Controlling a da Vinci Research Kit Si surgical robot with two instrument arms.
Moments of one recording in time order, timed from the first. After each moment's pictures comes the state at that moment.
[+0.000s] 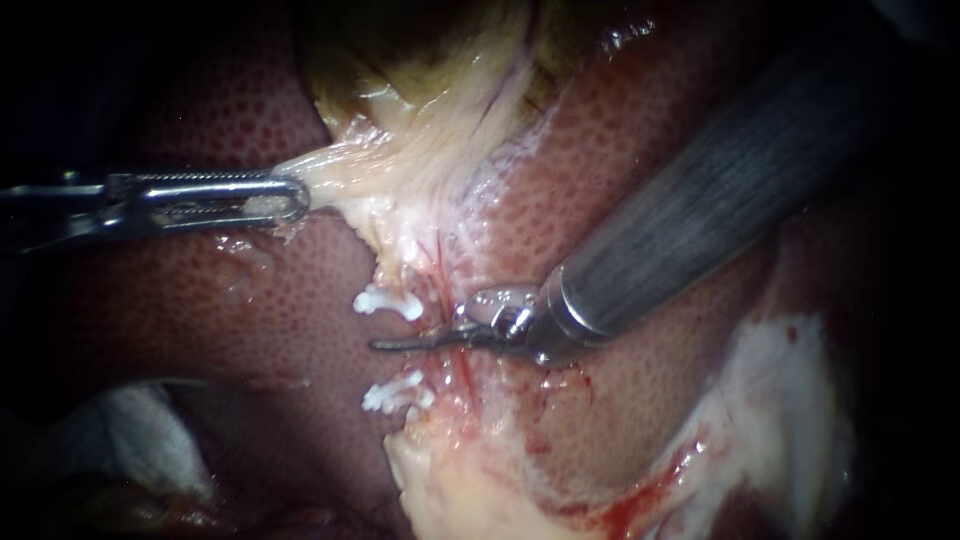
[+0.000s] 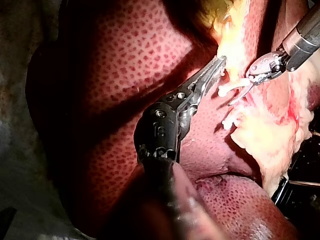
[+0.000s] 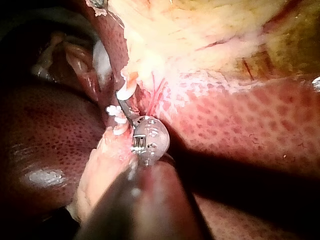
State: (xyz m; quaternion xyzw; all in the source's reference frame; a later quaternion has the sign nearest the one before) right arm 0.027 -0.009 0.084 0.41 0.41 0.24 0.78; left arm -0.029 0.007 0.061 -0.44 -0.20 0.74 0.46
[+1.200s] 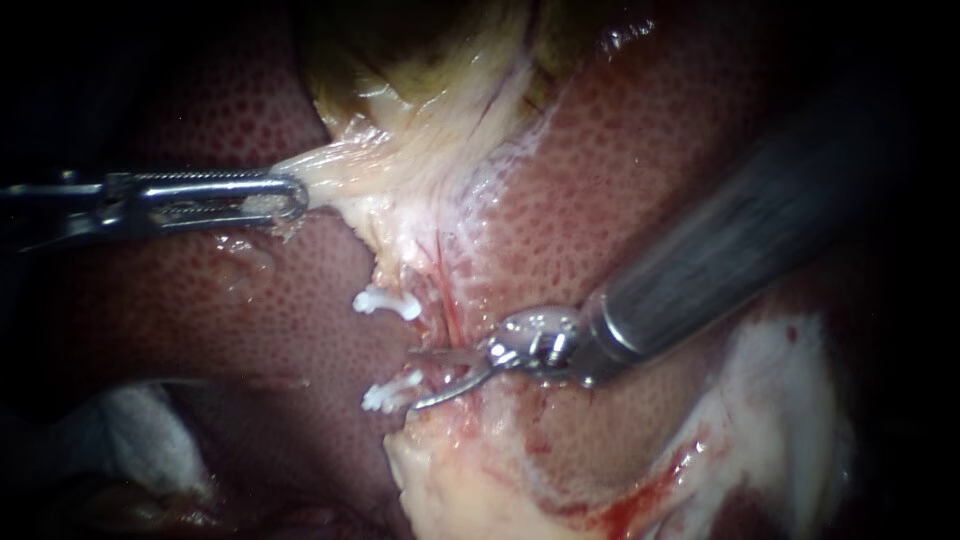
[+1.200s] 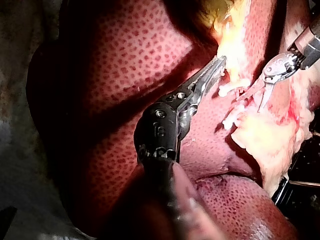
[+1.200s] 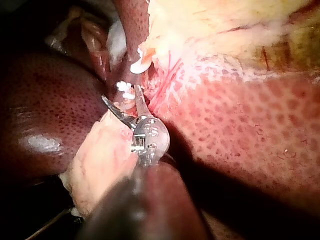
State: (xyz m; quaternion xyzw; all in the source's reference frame) right arm 0.022 -0.009 0.080 0.30 0.47 0.17 0.81; left arm -0.028 0.007 0.061 -0.44 -0.20 0.74 0.46
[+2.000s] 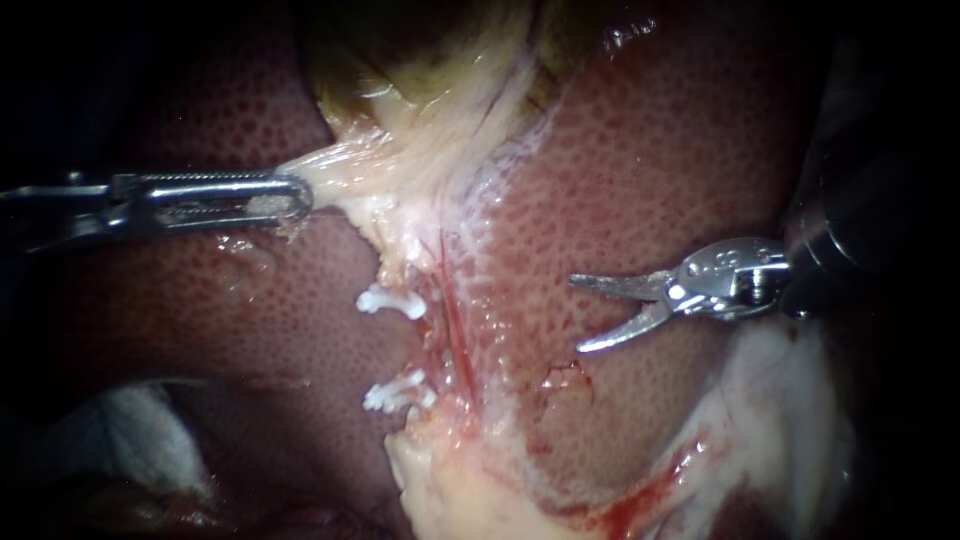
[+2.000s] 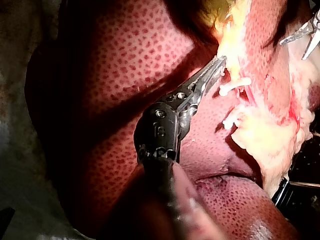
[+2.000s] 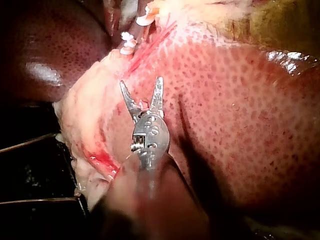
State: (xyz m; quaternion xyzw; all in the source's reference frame) right arm 0.010 -0.003 0.071 0.20 0.48 0.13 0.85; left arm -0.030 0.006 0.063 -0.44 -0.20 0.74 0.46
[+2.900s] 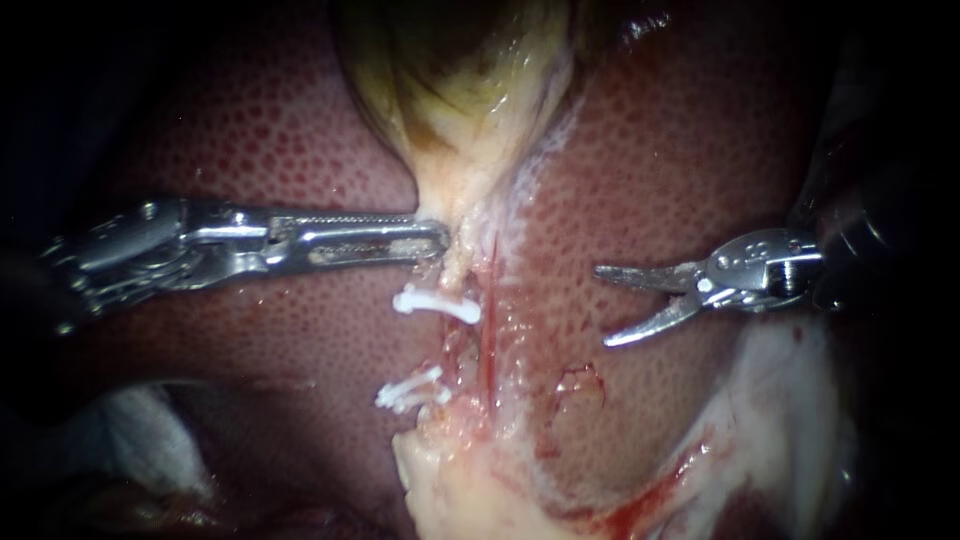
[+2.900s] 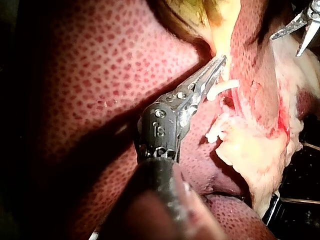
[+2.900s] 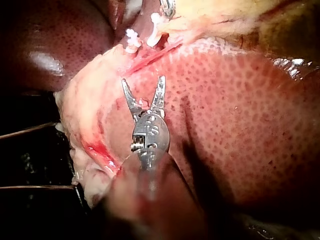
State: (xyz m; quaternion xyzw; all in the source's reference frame) right arm 0.008 -0.003 0.070 0.19 0.49 0.12 0.84; left arm -0.040 0.004 0.071 -0.45 -0.22 0.75 0.44
